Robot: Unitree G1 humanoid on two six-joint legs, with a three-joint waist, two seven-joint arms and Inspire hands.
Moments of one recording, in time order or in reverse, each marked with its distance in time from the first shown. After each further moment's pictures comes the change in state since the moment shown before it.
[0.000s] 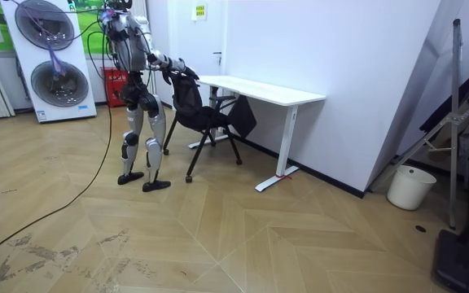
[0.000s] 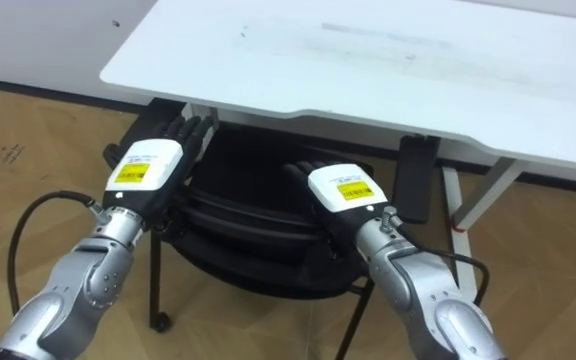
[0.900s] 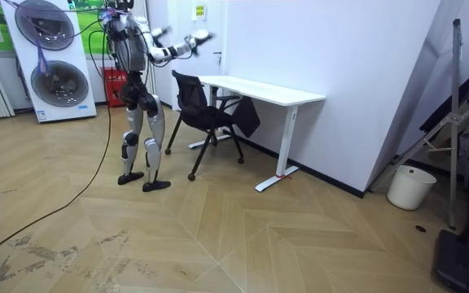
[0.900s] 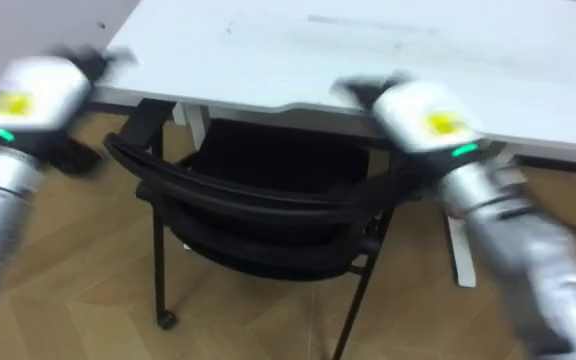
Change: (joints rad) left arm -0.065 0.265 0.591 -0.471 -0.049 -0.112 0.103; right arm -0.009 -0.163 -0.748 -0.316 0.224 -0.179 -0.251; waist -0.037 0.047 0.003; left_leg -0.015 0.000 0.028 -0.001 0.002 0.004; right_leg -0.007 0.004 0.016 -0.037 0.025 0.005
